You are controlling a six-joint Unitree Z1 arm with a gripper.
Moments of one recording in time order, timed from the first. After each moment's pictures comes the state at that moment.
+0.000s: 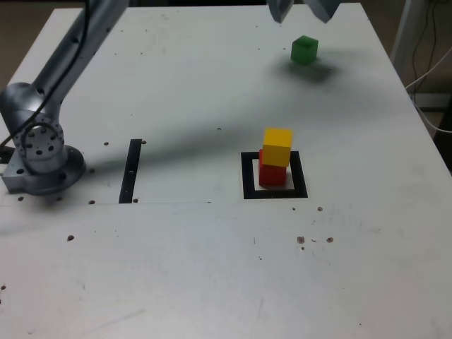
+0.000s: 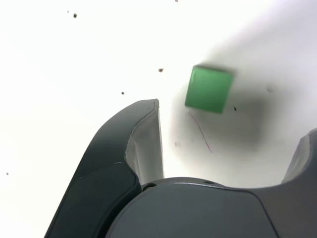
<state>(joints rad) 0.55 2.44 -2.49 1.45 0.28 1.09</state>
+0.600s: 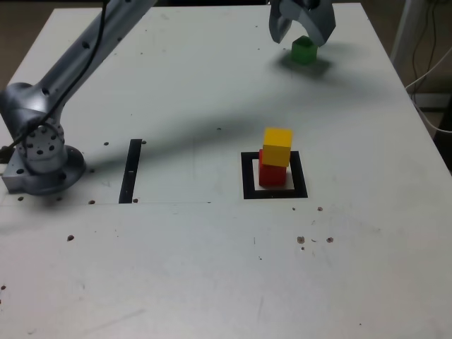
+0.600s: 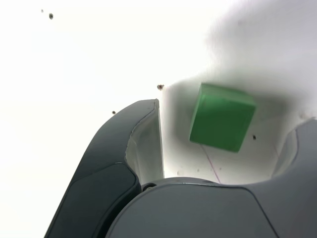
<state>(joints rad) 0.56 2.55 -2.56 1.46 0.29 1.09</state>
